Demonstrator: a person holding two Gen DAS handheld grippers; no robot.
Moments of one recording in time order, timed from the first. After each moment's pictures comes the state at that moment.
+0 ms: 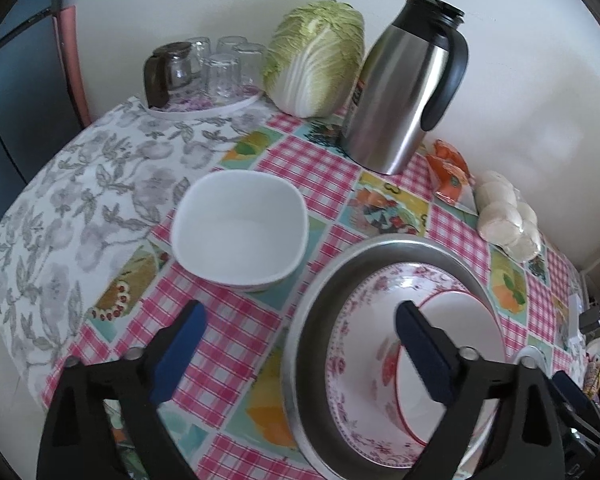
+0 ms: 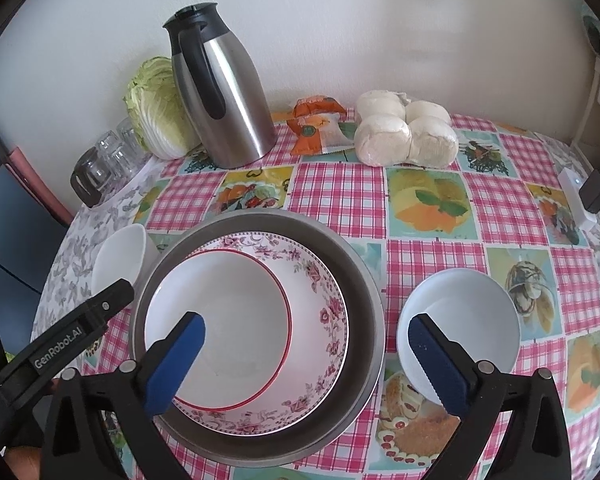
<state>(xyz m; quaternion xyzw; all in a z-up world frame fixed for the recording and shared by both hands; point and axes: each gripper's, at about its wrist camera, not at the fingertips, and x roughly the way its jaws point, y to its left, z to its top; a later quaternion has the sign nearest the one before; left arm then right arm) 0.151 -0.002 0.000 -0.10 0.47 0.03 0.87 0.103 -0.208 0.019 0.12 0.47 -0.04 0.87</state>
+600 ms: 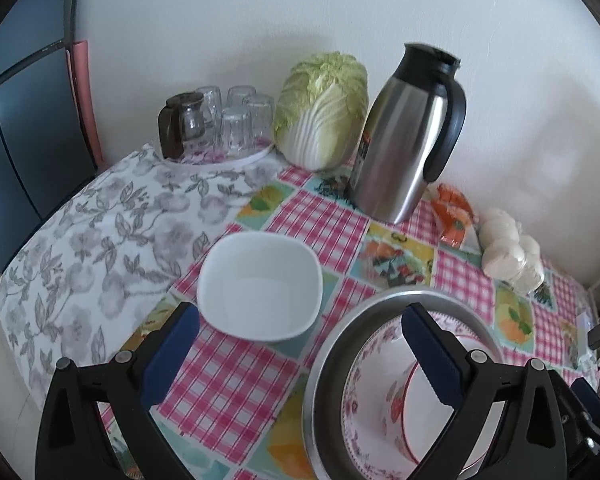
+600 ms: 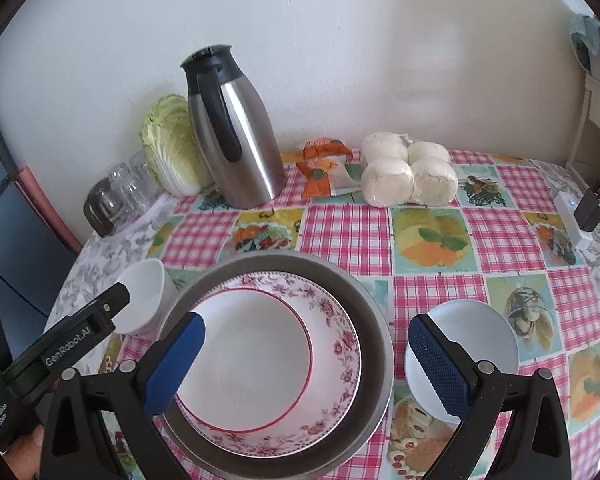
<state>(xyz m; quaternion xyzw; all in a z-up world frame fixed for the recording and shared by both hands) 0.153 0.007 0.026 -0.09 0.40 0.04 0.91 0.095 -0.198 0.042 0.12 0.40 -0.05 0.91</state>
